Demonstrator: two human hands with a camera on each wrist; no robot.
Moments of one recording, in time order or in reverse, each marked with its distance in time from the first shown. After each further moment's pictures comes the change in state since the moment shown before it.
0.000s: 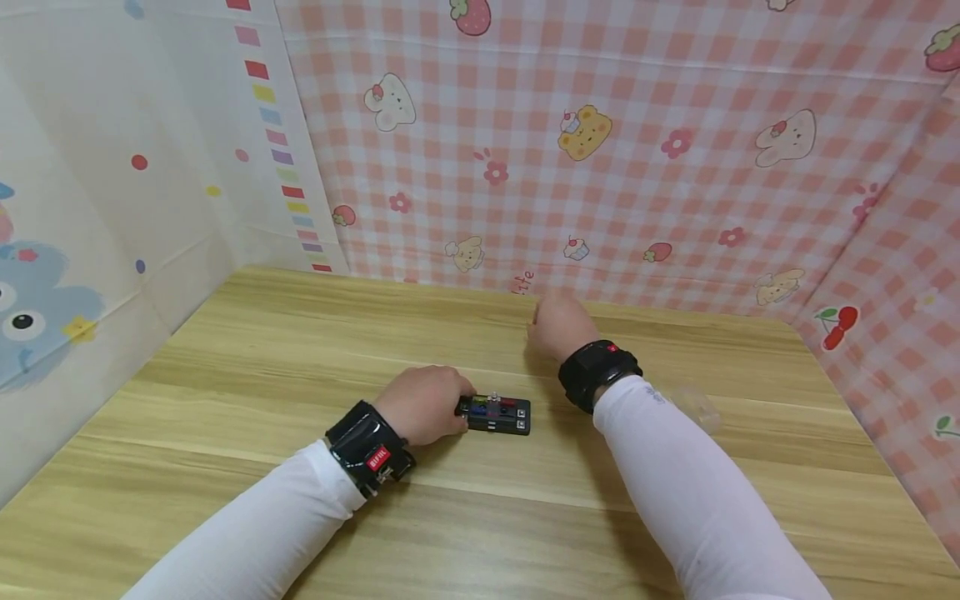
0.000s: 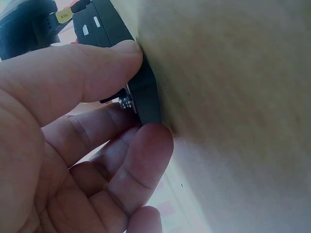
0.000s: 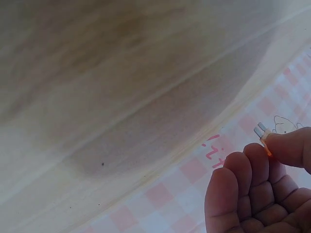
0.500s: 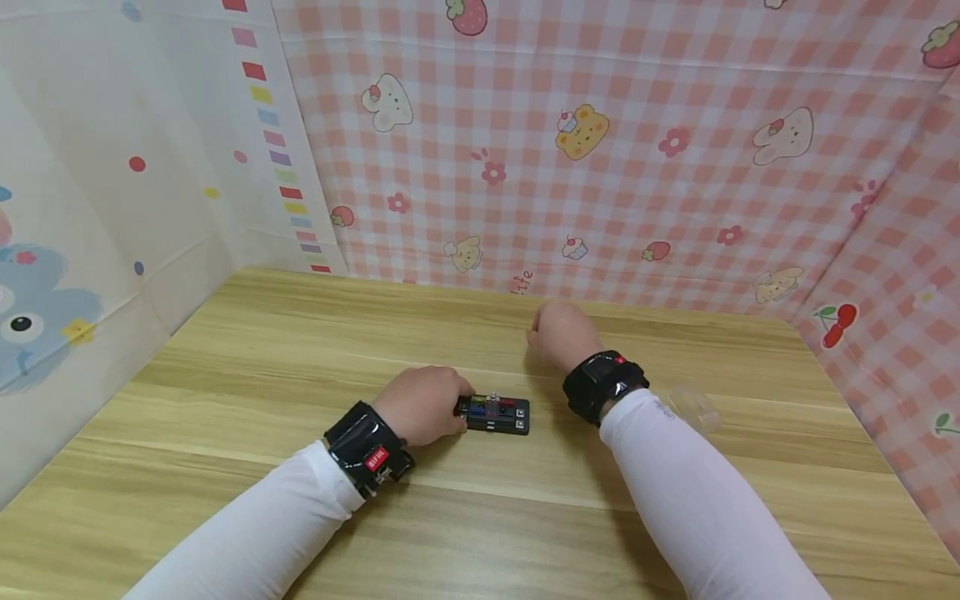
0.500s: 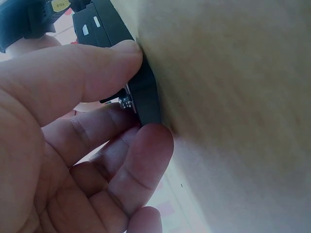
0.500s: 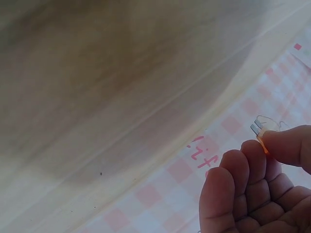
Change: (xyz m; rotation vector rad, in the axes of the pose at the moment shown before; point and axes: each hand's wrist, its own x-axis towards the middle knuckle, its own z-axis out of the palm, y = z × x) left_hand 0.000 0.000 0.000 0.005 0.000 0.011; right_hand -0.018 0.001 0.001 0.038 0.018 -0.008
